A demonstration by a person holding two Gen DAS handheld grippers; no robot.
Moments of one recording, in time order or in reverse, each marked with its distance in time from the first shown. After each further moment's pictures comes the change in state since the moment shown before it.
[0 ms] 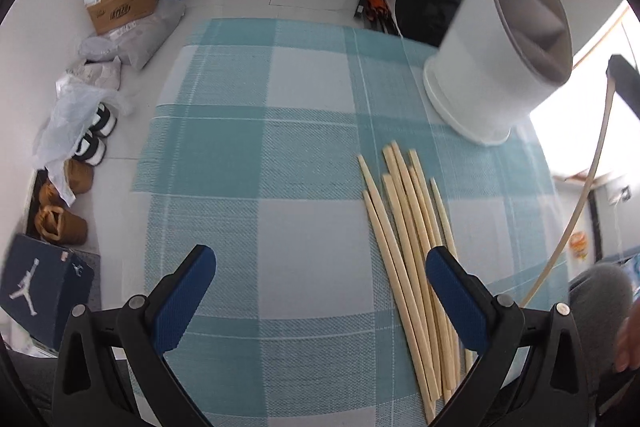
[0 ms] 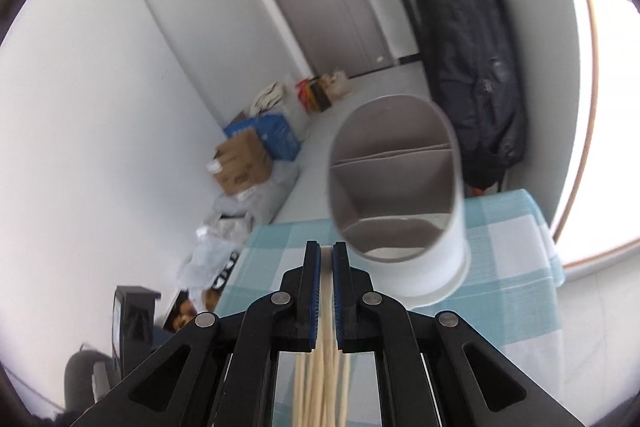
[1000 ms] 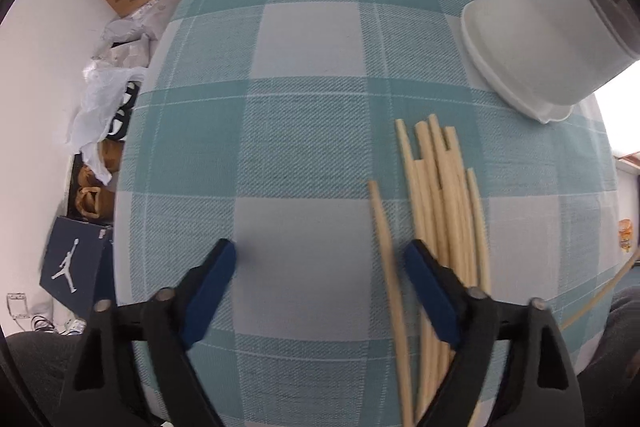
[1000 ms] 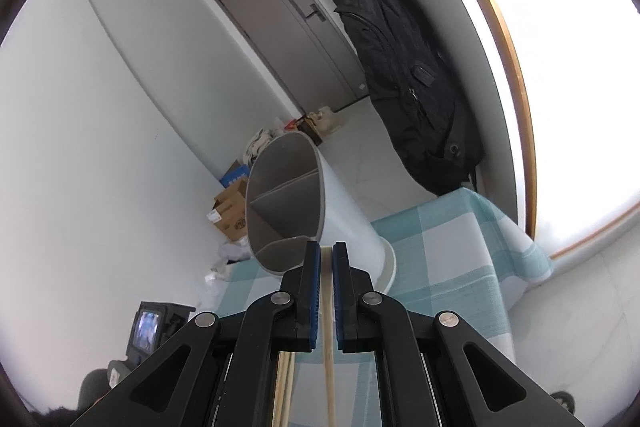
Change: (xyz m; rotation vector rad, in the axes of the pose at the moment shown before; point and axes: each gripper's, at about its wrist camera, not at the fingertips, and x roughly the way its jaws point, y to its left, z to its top) left arm 0.034 -0.015 0.015 -0.013 0.182 0.169; right arm -0.025 -0.103 -0.001 0.153 -0.095 0.069
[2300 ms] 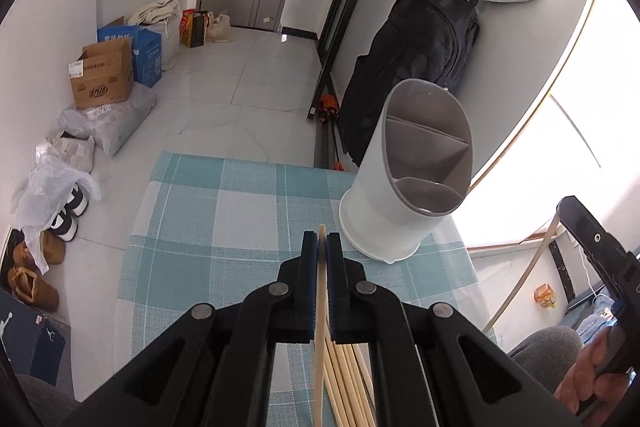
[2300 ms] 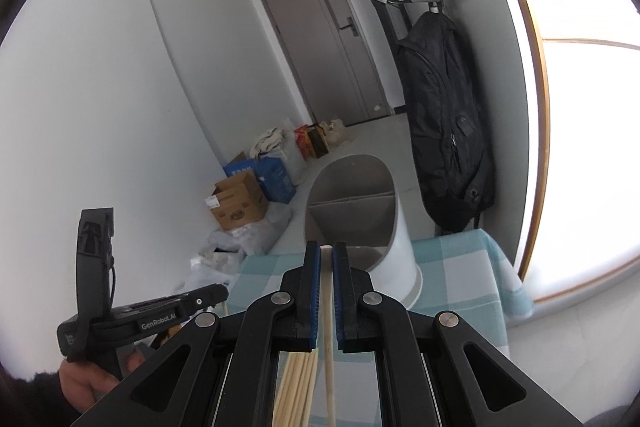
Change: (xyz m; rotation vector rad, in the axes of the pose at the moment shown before) left arm -0.108 0.010 -0.009 0.014 -0.542 -0.351; right arm -0.029 0.091 -0.006 -0.248 -0.056 -0.050
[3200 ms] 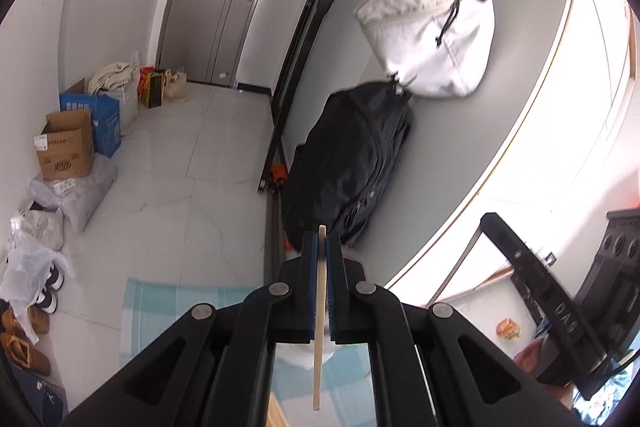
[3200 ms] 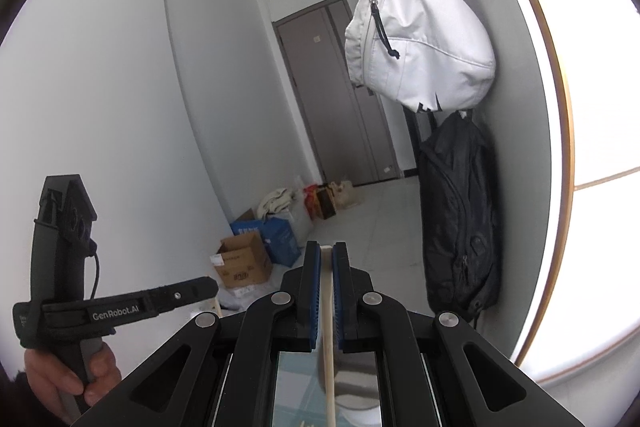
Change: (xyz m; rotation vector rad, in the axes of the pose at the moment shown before) left arm -0.061 -0.056 0.128 0.039 -0.173 -0.147; right arm 0.002 0.012 0.131 -0.063 -0.195 0.025
